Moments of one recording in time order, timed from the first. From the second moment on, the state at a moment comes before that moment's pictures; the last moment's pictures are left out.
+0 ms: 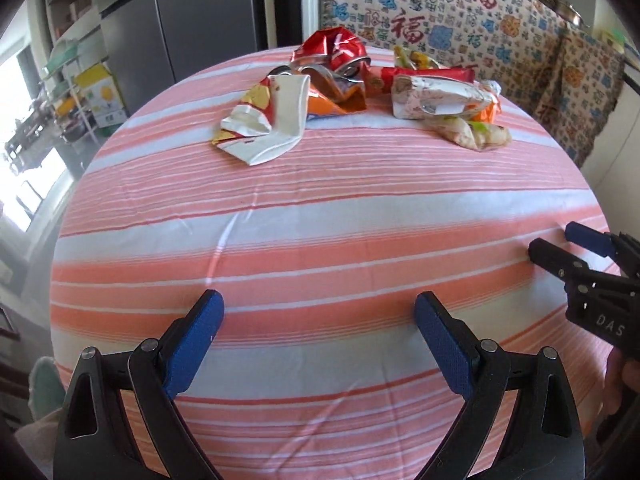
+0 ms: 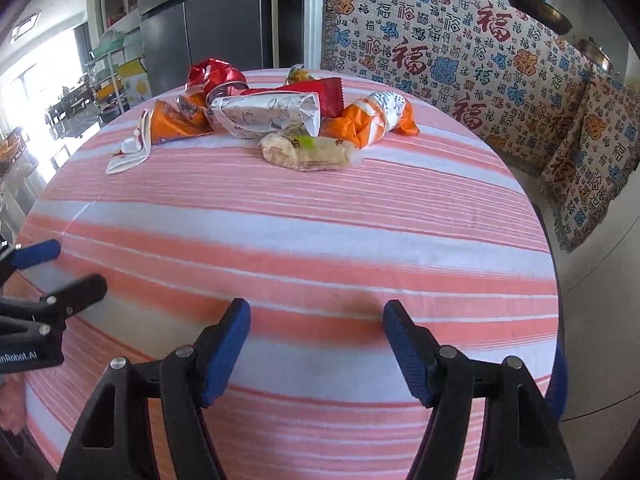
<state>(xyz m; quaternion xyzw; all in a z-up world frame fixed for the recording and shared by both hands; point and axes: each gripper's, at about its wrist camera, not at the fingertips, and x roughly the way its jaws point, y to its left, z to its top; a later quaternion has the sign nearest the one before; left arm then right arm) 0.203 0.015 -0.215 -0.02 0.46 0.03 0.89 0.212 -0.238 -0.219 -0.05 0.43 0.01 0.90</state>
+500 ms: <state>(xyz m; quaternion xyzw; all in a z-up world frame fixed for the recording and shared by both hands) 0.227 0.015 -0.193 -0.01 0.44 0.06 0.90 0.229 -0.235 -0.223 -0.03 0.43 -0.01 0.90</state>
